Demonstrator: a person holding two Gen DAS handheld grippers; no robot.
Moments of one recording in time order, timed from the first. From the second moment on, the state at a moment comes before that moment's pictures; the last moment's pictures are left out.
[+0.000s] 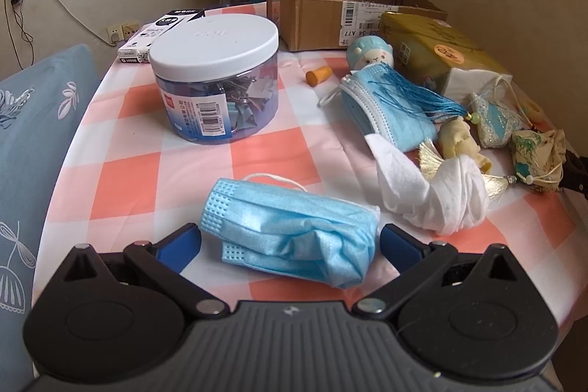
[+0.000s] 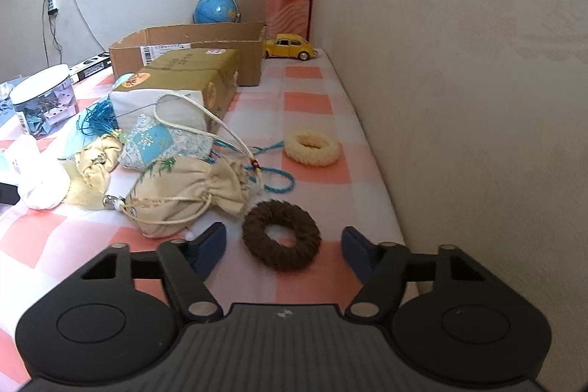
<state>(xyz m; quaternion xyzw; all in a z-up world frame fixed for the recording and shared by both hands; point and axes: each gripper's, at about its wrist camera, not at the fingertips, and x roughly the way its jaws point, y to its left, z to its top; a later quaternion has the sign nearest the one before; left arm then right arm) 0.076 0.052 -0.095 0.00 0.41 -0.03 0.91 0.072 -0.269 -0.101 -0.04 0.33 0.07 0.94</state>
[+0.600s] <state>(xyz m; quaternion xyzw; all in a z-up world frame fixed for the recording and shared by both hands) 0.073 0.047 -0.087 0.05 0.40 -0.07 0.91 0.073 -0.264 -0.097 -0.05 0.34 0.07 0.94</state>
